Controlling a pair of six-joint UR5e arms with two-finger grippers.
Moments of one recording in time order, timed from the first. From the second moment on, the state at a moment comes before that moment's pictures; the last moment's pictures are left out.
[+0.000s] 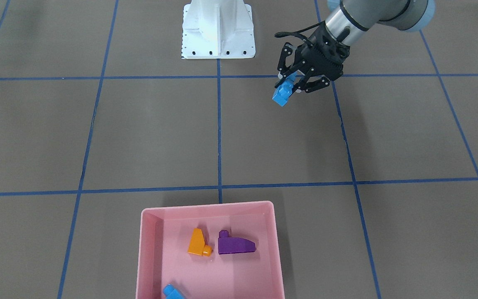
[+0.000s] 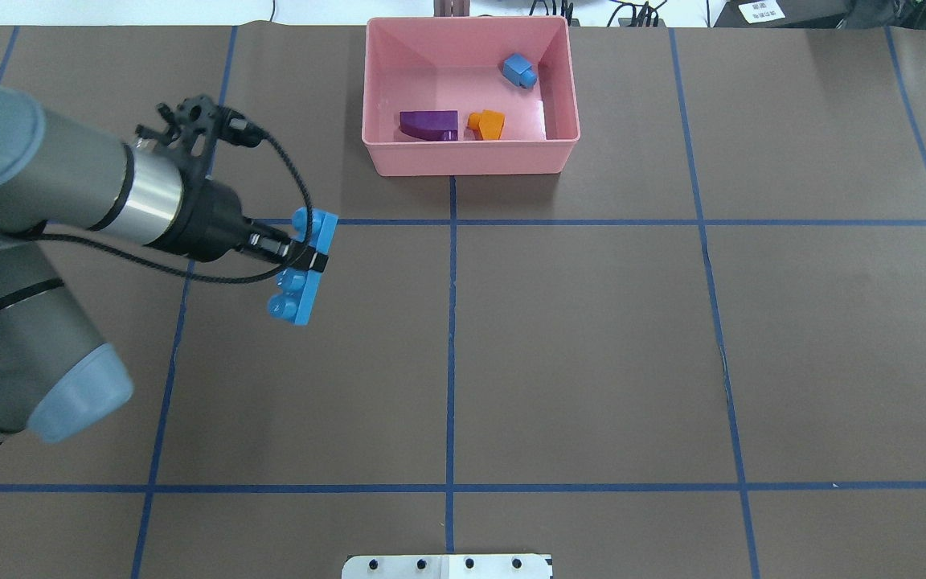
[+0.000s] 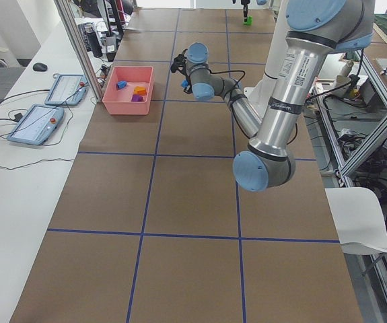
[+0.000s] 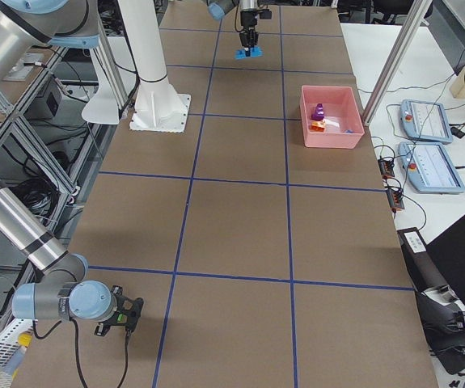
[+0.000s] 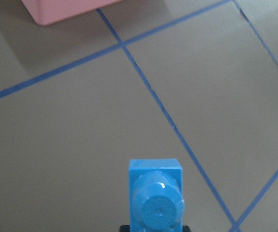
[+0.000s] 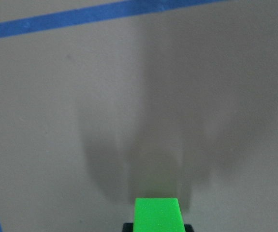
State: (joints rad) left arm -0.75 -2.04 -1.91 -2.00 -2.14 -0.89; right arm 1.40 -2.26 1.39 -0.71 2.48 0.24
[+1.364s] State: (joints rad) left arm -0.87 -2.65 -0.89 -2.33 -1.82 -1.30; right arm 1.28 -1.10 1.63 -1.80 2.51 0.57
